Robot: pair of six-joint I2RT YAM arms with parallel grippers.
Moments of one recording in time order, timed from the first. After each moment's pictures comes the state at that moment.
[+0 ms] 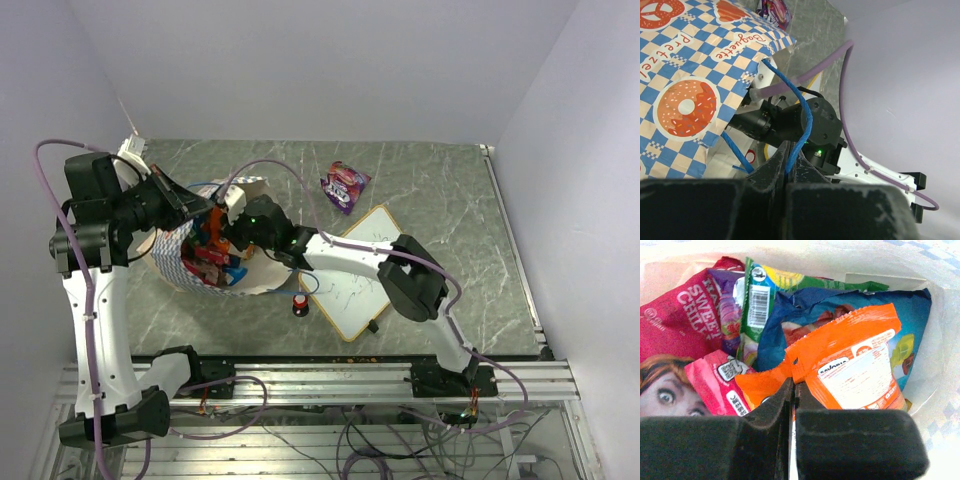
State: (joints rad) left arm 0.17 1.03 1.46 -0.99 0.68 -0.62; right arm 1.03 2.19 1.68 0.25 -0.05 0.00
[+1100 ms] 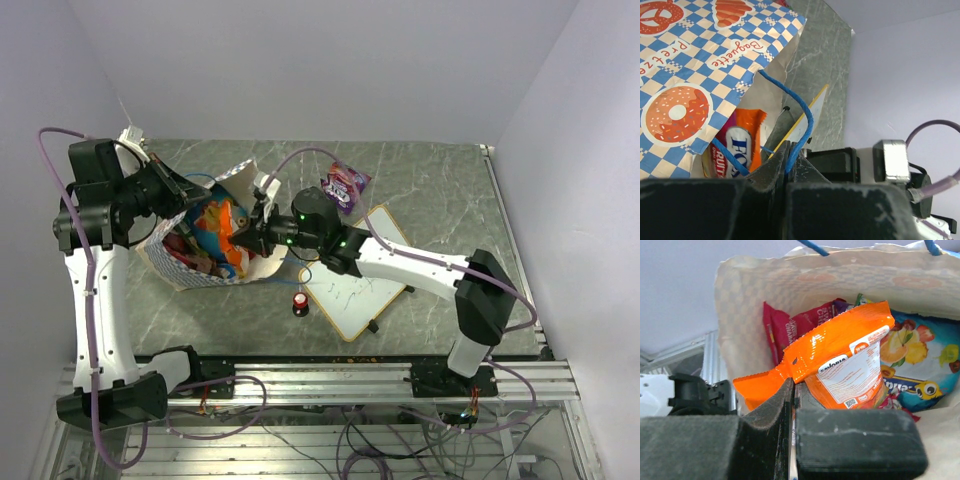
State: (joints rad) left arm 0.17 1.11 1.49 -0.95 0.64 -0.66; right arm 1.01 1.76 1.36 0.31 -0.35 0.18
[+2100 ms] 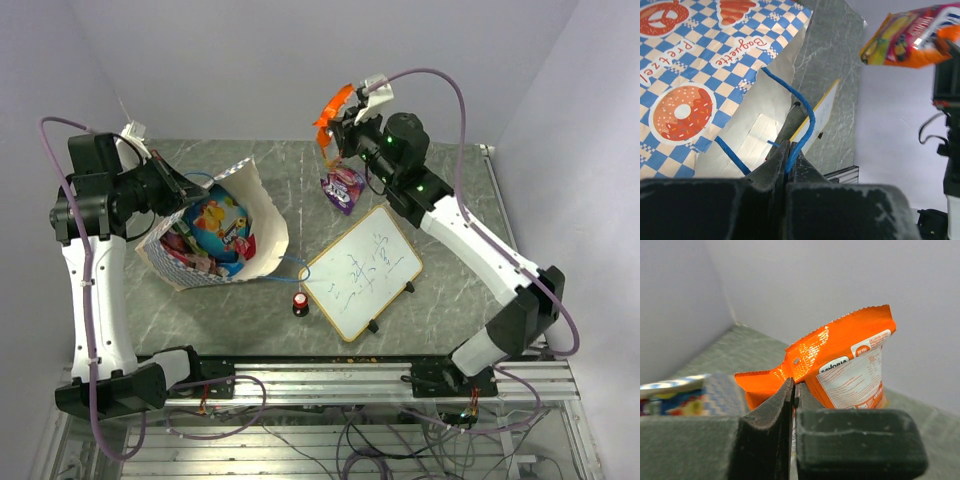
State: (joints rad) left arm 0.16 1.17 1.55 -1.03 0.62 -0.58; right arm 0.67 1.54 1.55 0.09 0.04 0.02
